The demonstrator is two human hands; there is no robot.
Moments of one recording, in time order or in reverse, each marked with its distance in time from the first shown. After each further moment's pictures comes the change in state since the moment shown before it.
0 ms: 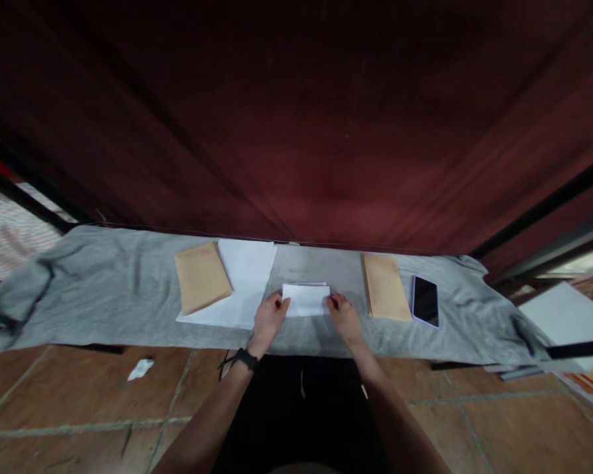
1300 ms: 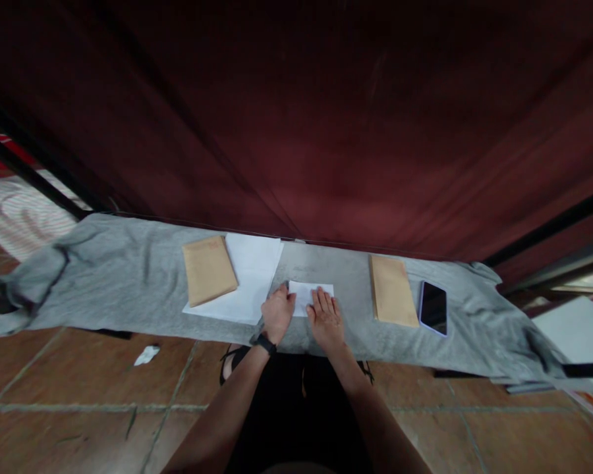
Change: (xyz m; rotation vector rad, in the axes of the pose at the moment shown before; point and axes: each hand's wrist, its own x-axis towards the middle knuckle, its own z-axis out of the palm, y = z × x) left_hand 0.002 0.023 0.004 0.345 0.008 -0.094; right_hand -0.030 -0.035 0.043 -0.290 -0.026 -0.324
